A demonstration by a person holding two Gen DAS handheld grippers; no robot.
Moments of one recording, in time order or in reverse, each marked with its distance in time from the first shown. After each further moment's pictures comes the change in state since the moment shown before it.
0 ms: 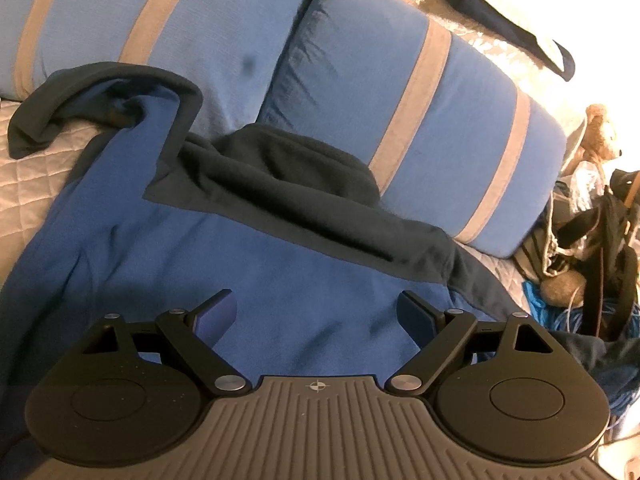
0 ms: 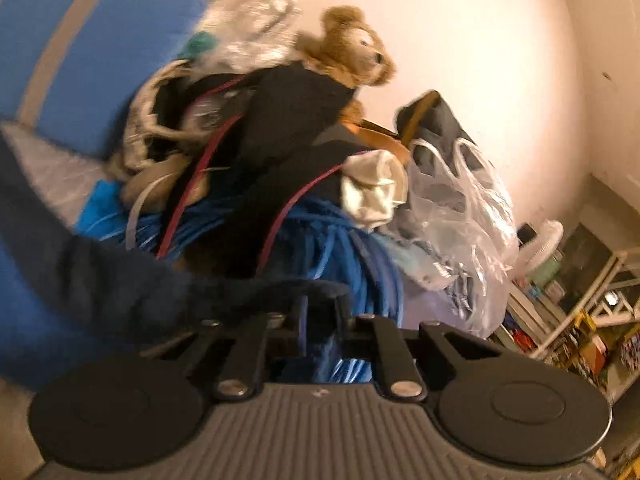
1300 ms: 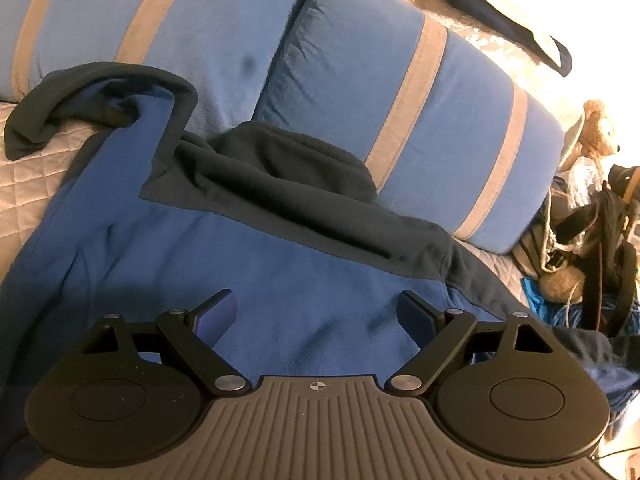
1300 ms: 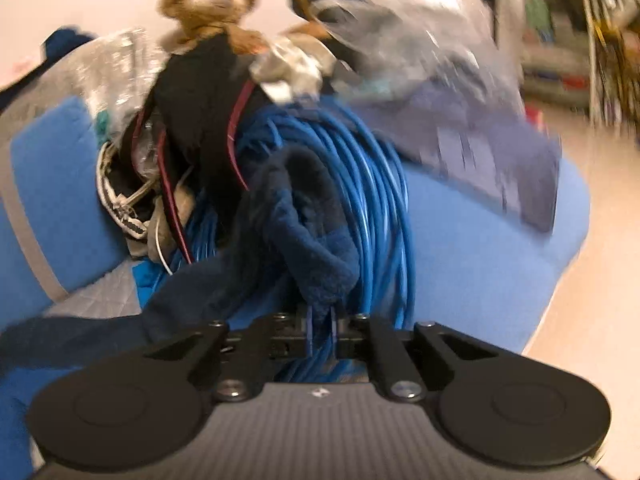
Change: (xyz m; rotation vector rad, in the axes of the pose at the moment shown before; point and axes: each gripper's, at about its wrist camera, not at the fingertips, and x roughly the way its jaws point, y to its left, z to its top) left arm 0.000 -0.002 -0.002 0.012 0.006 -0.008; right arm -0.011 -0.047 -0.060 0.733 0.208 0.248
